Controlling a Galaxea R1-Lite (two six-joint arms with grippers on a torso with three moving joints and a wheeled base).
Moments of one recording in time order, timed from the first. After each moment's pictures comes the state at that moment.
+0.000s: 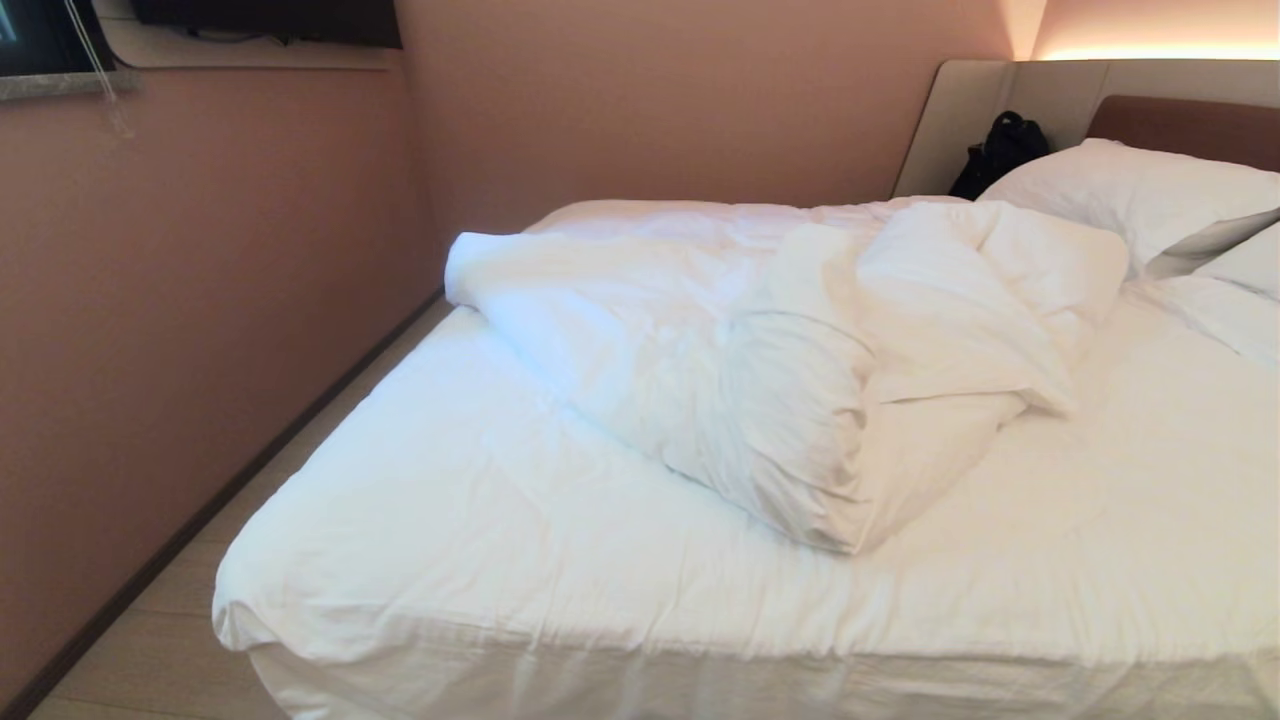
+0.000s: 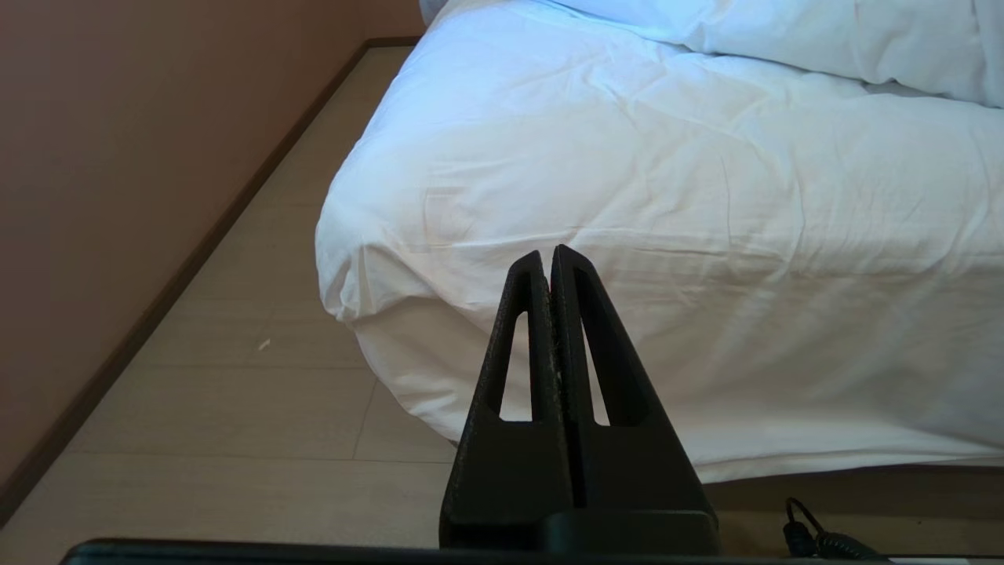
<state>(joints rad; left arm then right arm) 0.01 0.00 0.00 0.01 -0.03 0.06 -0.01 0.00 0.00 0.00 0.01 -0.02</state>
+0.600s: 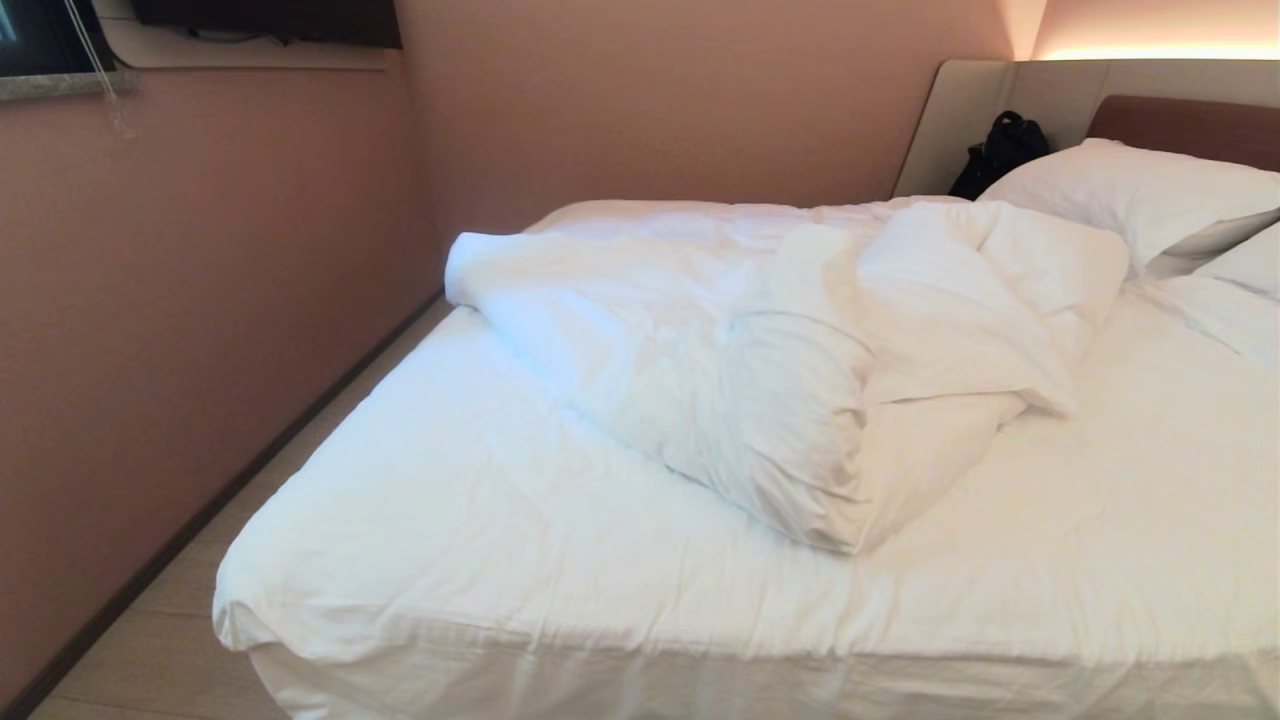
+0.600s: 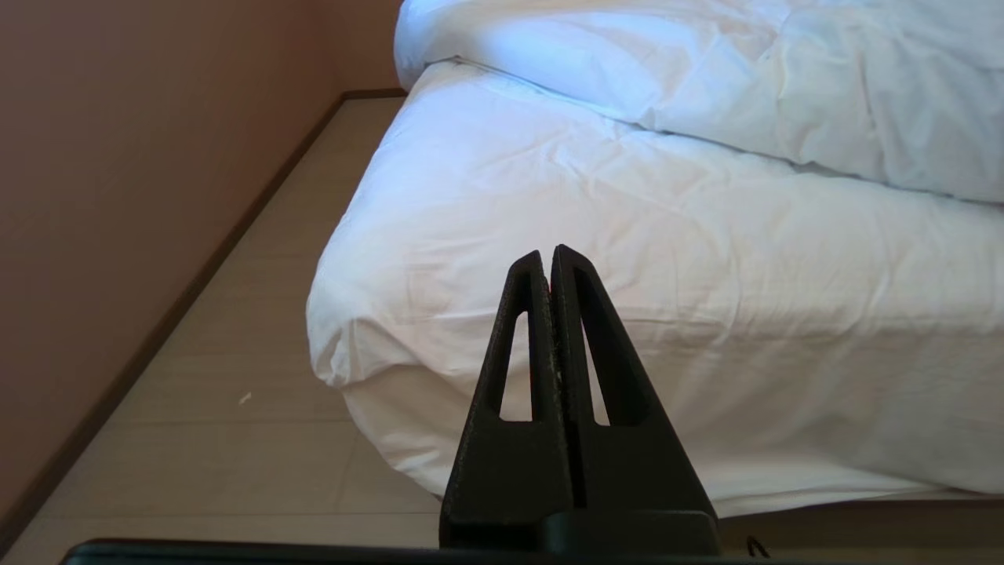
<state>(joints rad) 0.01 0.08 -0.22 0.09 -0.09 0.04 -0.01 0.00 0.00 0.00 0.01 -0.02</state>
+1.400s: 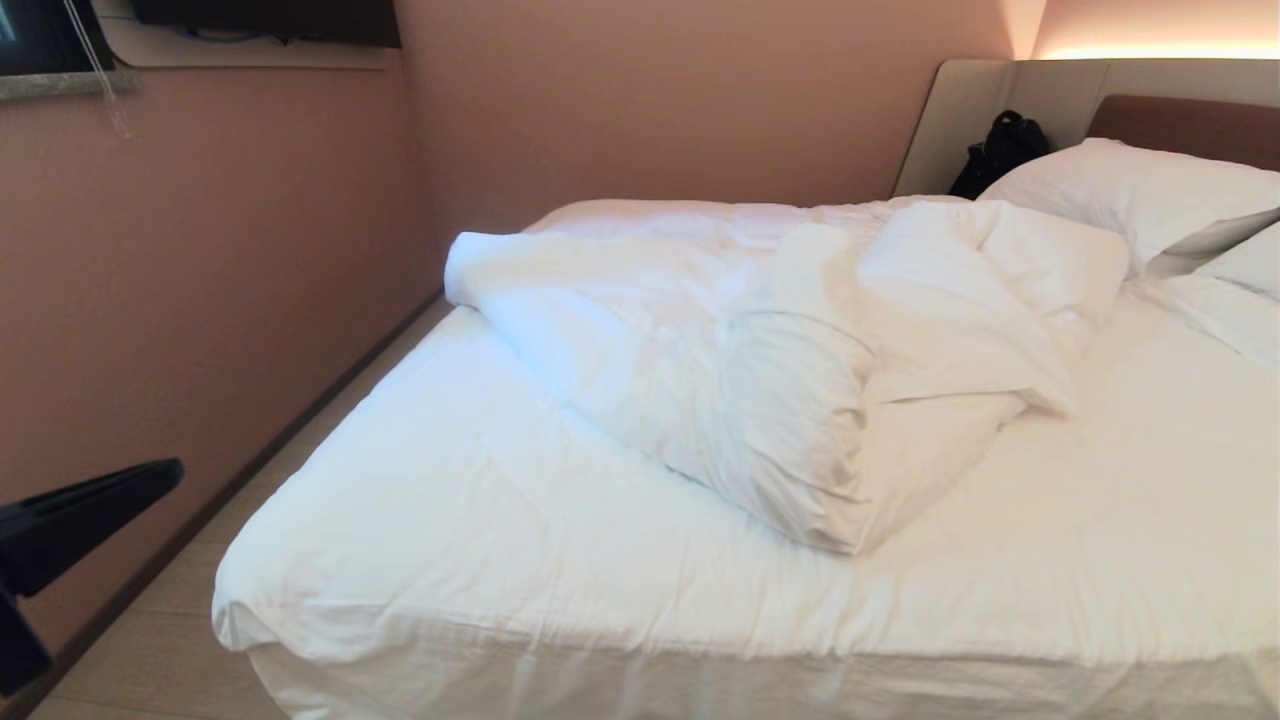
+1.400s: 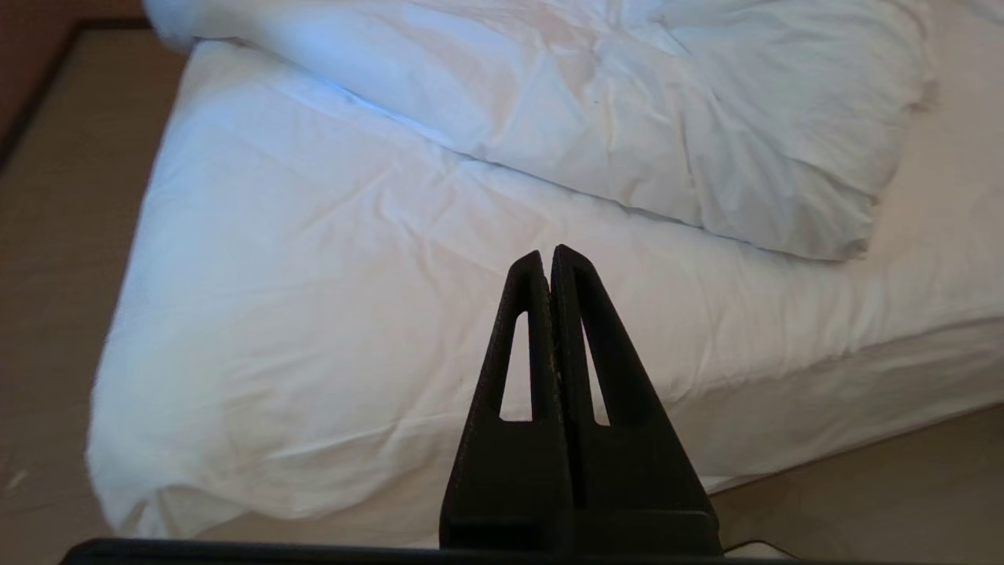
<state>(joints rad) 0.00 0.87 -0.53 -0.24 -0.41 -0.04 -0.01 0.00 0.00 0.00 0.01 -0.02</state>
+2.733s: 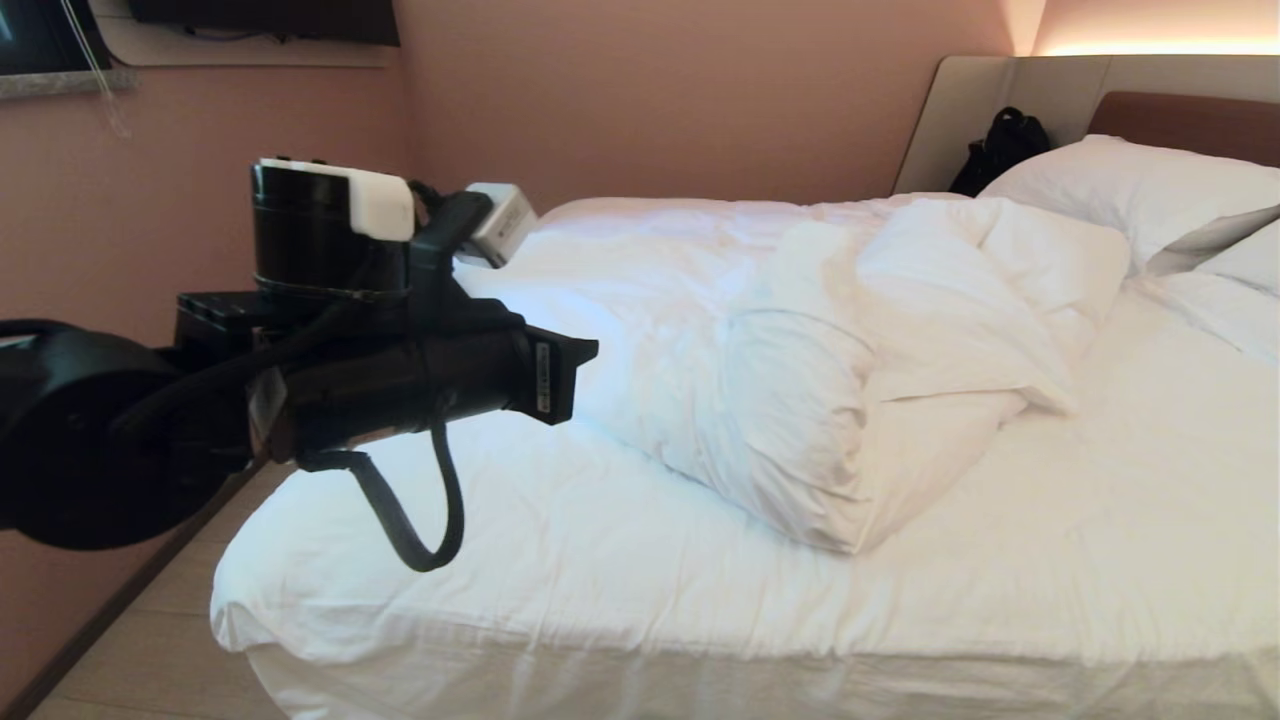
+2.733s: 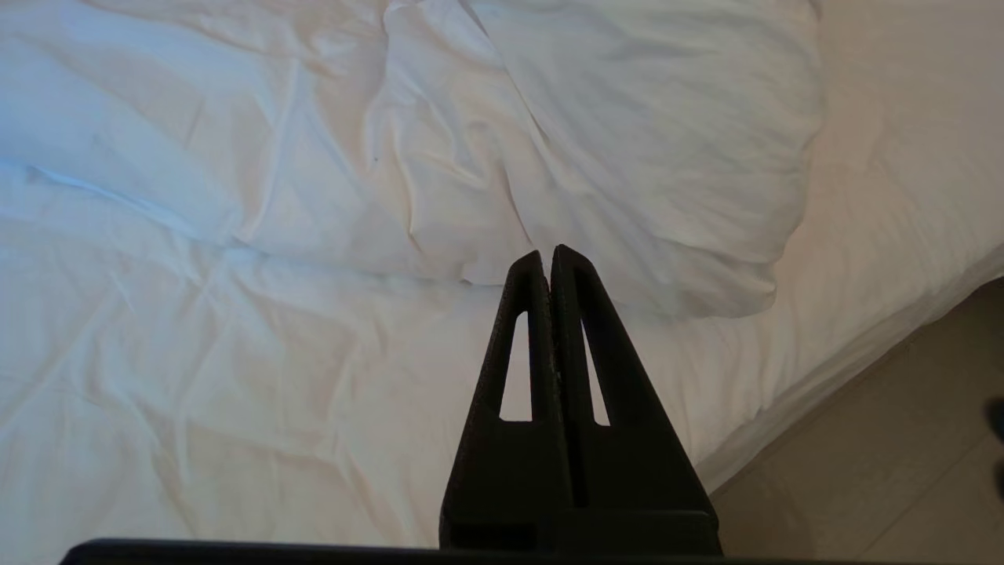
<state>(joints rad) -0.57 1.65 -1.11 -0.30 -0.11 -0.04 -0.01 0.00 0.00 0.00 0.01 -0.02</state>
